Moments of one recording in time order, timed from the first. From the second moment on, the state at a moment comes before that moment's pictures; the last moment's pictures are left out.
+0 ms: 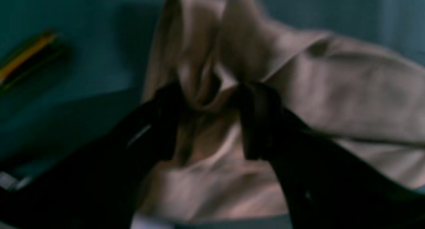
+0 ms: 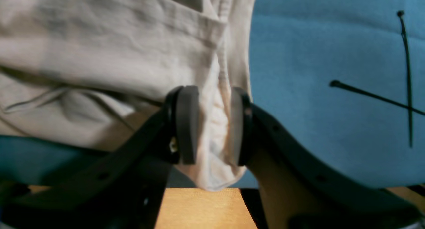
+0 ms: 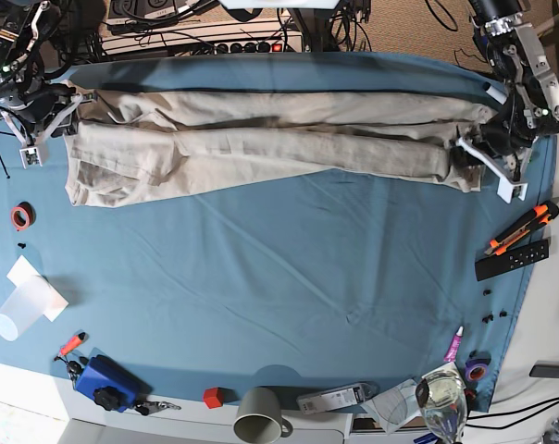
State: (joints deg) left arm 11.7 -9.6 -28.2 101.7 -27.0 -16.4 70.5; right arm -23.9 23.1 38.8 108.7 29.5 30.4 -67.8
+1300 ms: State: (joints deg) left arm 15.1 -8.3 -29.3 99.1 -38.1 -22.7 71.5; right arm -23.9 23.1 38.8 108.7 29.5 29.8 -66.6
